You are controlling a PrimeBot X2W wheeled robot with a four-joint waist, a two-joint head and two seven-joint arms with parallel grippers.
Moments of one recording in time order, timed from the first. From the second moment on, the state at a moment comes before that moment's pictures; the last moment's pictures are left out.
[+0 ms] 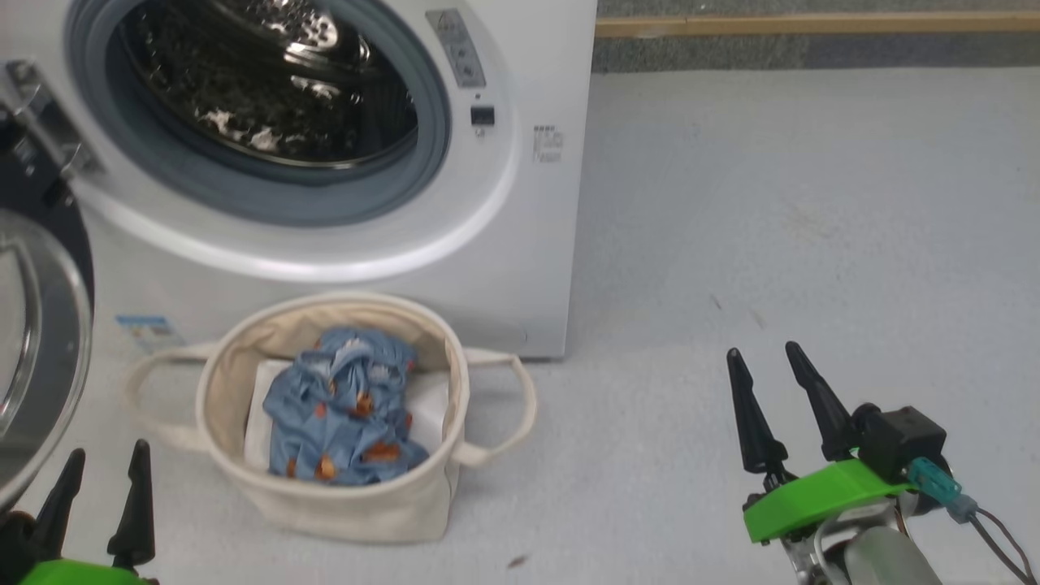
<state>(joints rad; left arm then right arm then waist) -0.08 0.37 0.03 0.40 -0.47 -0.12 -0.25 -0.16 -0.06 0.12 0.26 0.24 0.13 -0.25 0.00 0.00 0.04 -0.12</state>
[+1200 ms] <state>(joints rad) -0.08 0.31 0.20 0.33 -0.48 -0.08 -0.25 -0.16 -0.05 0.12 0.25 0.24 0.13 -0.25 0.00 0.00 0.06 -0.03</state>
